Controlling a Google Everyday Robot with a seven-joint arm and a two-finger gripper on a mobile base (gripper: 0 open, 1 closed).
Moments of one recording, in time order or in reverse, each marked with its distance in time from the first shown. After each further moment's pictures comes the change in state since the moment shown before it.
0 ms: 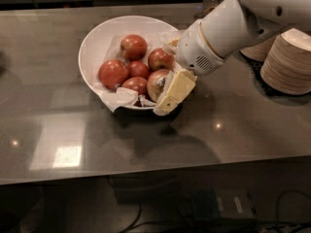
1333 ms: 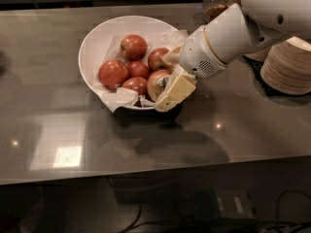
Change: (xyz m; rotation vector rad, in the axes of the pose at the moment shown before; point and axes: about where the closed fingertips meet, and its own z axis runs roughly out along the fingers) arm 0.011 -0.005 0.006 -0.001 -0.024 0.031
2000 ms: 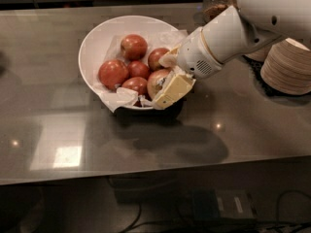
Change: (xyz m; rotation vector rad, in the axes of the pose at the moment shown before) arm 0.001 -0.005 0.010 -0.026 -0.025 0.012
